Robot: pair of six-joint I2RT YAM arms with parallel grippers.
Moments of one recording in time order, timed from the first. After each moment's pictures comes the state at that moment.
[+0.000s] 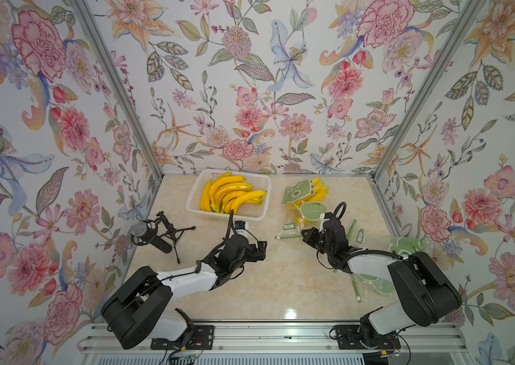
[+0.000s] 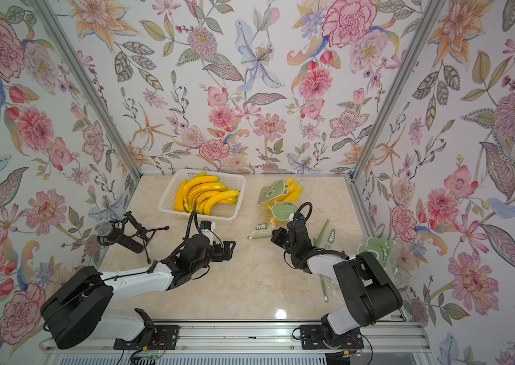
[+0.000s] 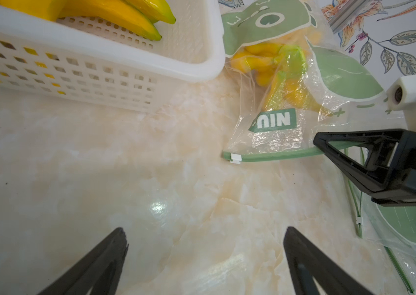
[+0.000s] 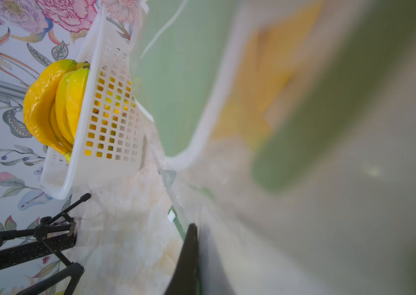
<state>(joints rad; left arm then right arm) -0.74 1.42 0.54 0.32 -0.13 -0.61 0.43 1.51 0.54 0.41 -0.12 0.86</state>
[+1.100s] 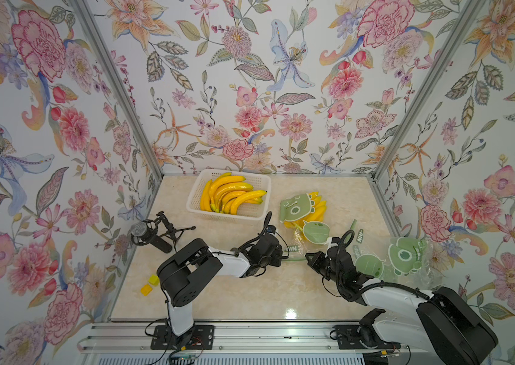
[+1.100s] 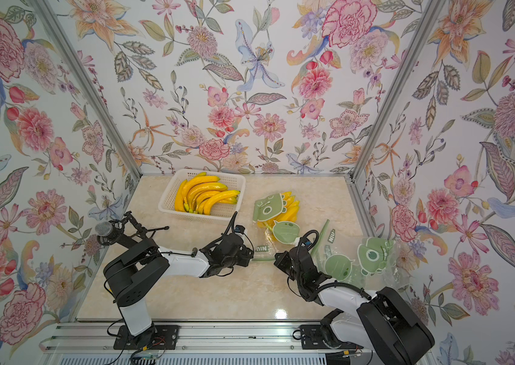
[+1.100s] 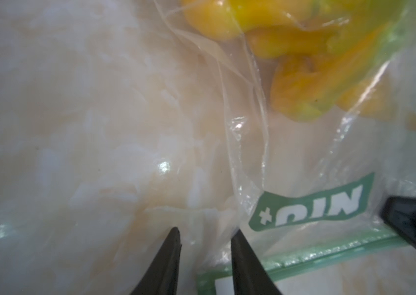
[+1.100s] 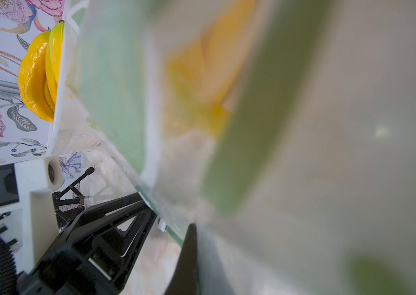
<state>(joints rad) -0.88 1.84 0.83 0.25 -0.08 -0.57 0.59 1.20 0.25 0.35 -0.01 1.07</state>
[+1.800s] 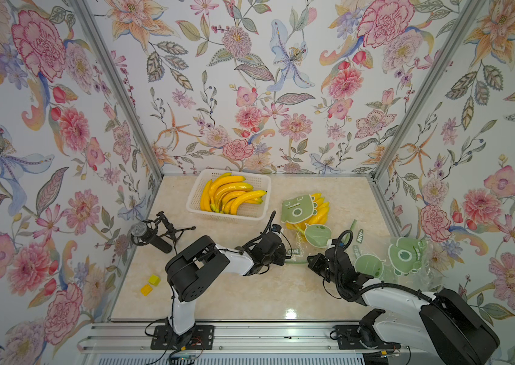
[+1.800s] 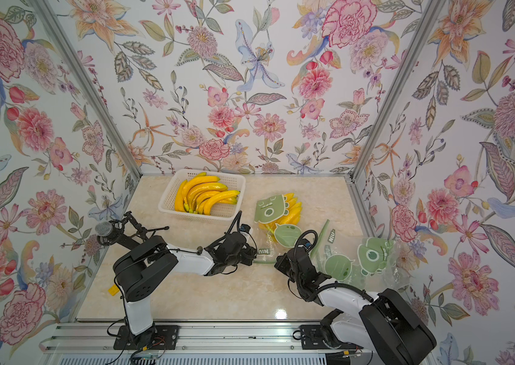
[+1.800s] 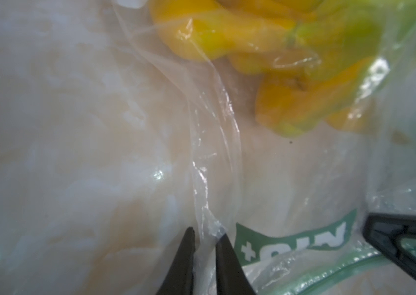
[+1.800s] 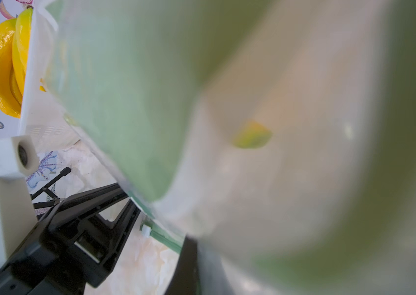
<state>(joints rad) -0.88 1.91 0.88 0.32 -0.01 -0.52 0.61 1.18 0.26 0.25 0.05 1.05</state>
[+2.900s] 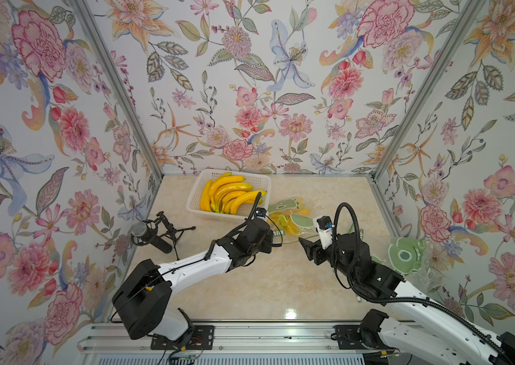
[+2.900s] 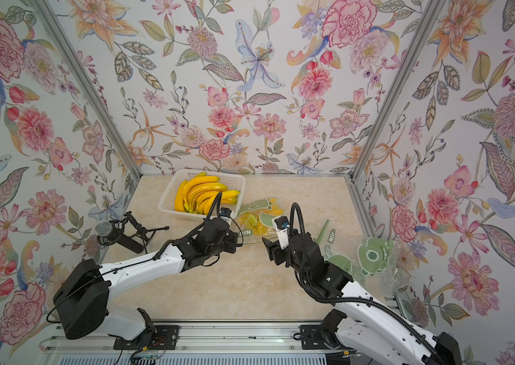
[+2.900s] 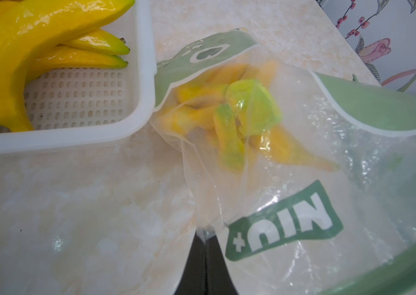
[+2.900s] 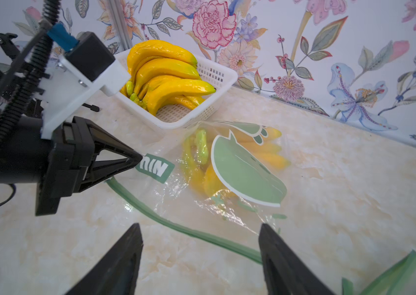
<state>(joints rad) -0.83 1.47 0.92 -0.14 -0.21 -0.46 0.84 0.87 0.66 -0.17 0.22 0.01</state>
